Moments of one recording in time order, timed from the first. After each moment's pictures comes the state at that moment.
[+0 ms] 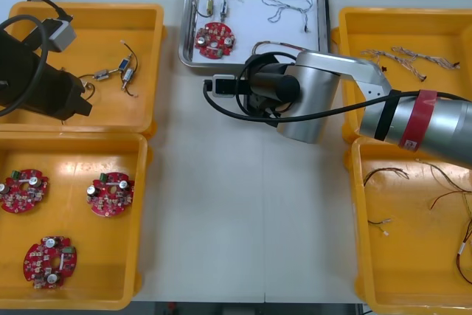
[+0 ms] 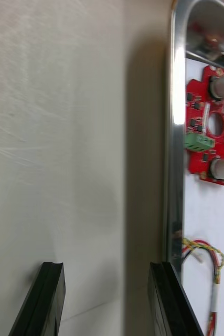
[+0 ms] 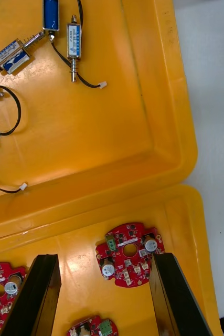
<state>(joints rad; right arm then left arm) -1.10 -0.59 1.17 -1.40 -0.38 0.76 1.79 -0.51 0.73 0.11 -2.04 0.87 1.91 -1.36</state>
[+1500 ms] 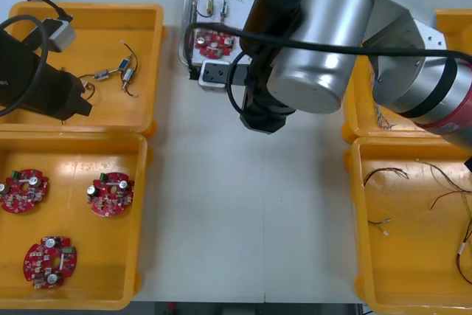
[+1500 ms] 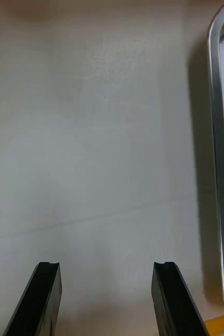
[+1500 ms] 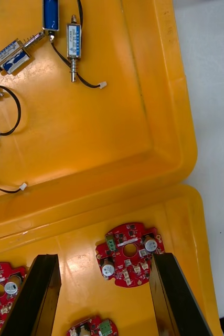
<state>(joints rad) -1.07 -0.60 0.78 -1.88 -0.77 1.60 1.73 -0.51 0.73 0.11 -2.04 0.87 1.91 -1.36</state>
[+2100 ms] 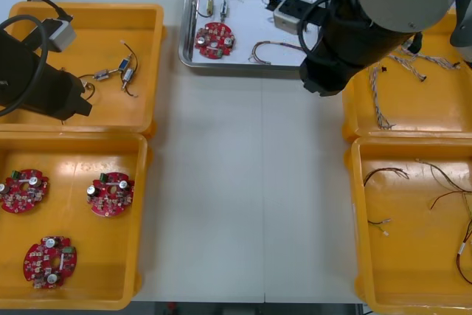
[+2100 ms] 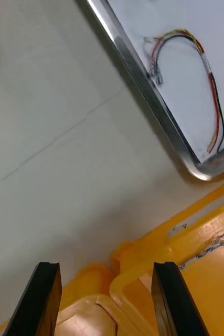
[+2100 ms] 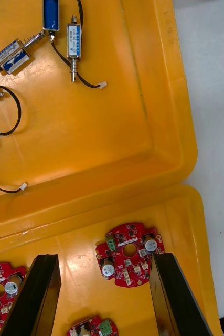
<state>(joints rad) -1.01 -0.68 0.45 -1.88 -0.86 1.86 1.54 -0.51 0.73 0.11 -2.04 0.87 1.91 -1.36</state>
